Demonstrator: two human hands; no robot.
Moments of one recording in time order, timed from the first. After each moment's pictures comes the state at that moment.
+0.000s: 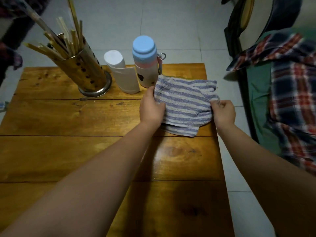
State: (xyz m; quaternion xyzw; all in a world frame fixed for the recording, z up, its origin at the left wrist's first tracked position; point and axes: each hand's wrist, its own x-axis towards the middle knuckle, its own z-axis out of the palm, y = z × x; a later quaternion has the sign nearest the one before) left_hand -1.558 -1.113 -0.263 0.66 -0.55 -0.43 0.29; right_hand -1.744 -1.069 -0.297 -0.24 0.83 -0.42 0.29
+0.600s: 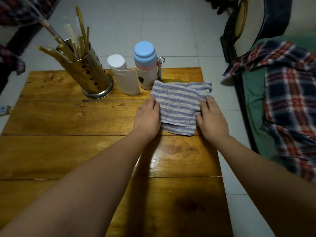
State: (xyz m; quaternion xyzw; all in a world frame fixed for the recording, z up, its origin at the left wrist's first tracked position) left_hand -1.531 -1.091 -0.275 0.55 -0.83 -0.12 -0.02; right_hand -1.728 -1.039 -0.288 -0.62 0.77 -0.09 0.11
